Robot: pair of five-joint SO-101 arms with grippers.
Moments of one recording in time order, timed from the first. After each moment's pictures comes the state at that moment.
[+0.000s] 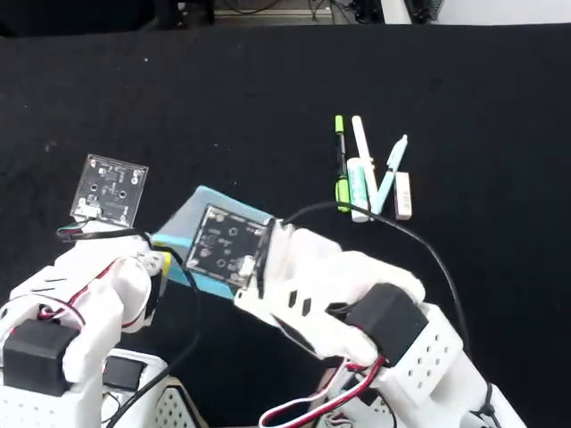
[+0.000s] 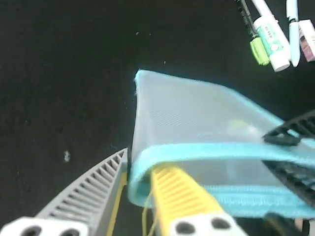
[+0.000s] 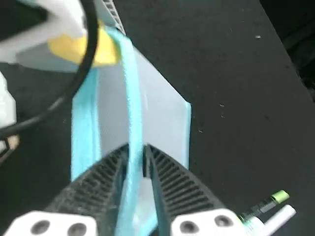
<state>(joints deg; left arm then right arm) 4.4 -68.1 26.4 95.3 -6.1 -46.3 -52.5 27.8 77.1 26.7</state>
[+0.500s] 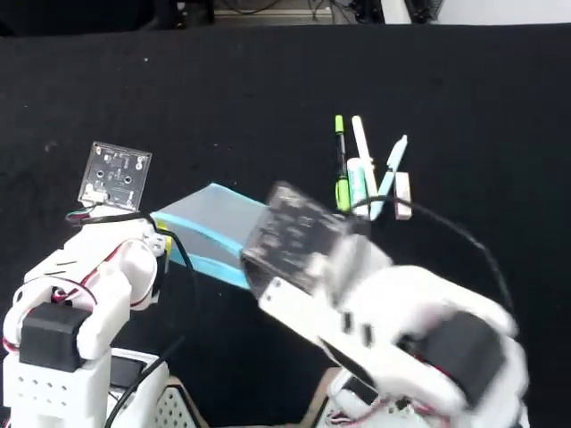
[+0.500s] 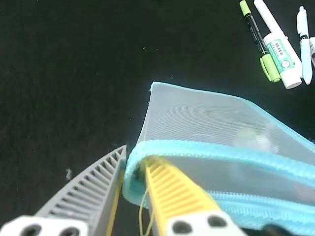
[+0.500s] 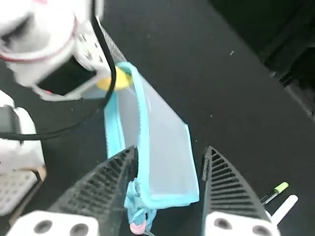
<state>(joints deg) 4.2 -68.1 34.2 84.4 -6.0 -45.6 -53.0 3.3 93.2 15.8</state>
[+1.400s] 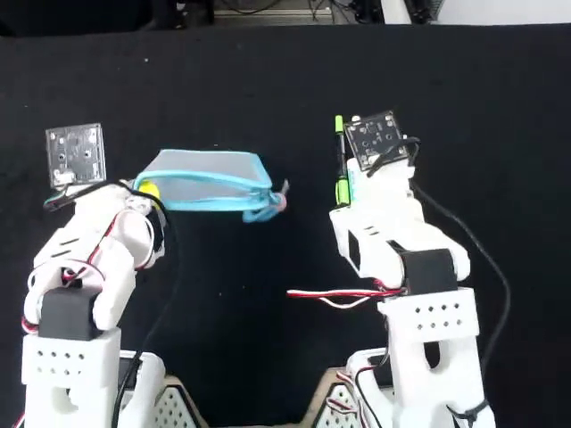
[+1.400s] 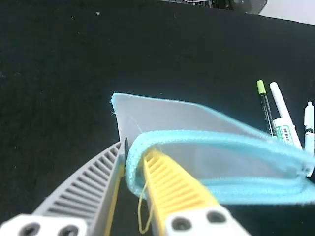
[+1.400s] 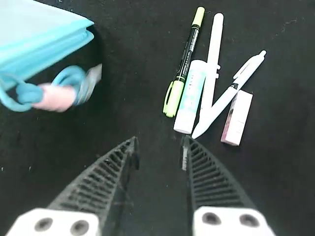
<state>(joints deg) -1.5 -67.6 46.5 61.3 8.2 -6.1 -52.5 44.3 68.4 10.8</state>
